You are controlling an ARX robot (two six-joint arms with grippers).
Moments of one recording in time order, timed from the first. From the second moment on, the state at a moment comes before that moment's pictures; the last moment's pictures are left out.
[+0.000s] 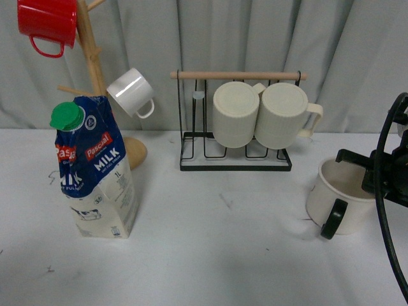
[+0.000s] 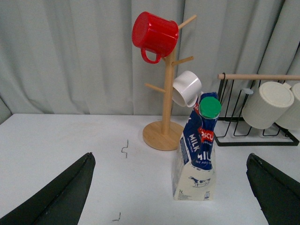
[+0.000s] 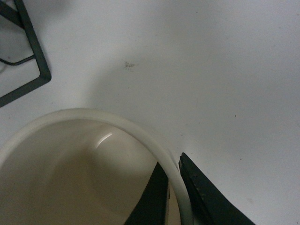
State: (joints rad) left arm 0.00 0.01 0.01 0.00 0.00 -0.01; right arm 0.07 2.01 1.04 0.06 0.13 0.47
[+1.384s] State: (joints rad) left arm 0.00 0.01 0.01 0.00 0.00 -0.01; right arm 0.32 2.19 1.49 -0.36 0.00 0.03
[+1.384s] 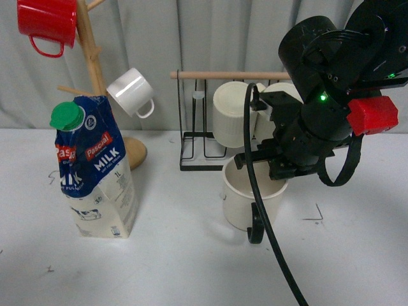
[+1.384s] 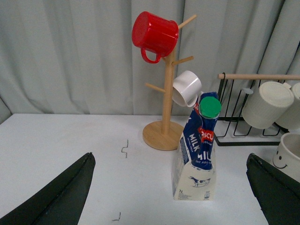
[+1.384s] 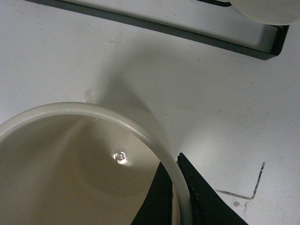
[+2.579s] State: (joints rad) left arm 0.00 0.01 0.01 0.00 0.00 -0.01; right arm 0.26 1.05 0.54 0.44 0.27 0.01
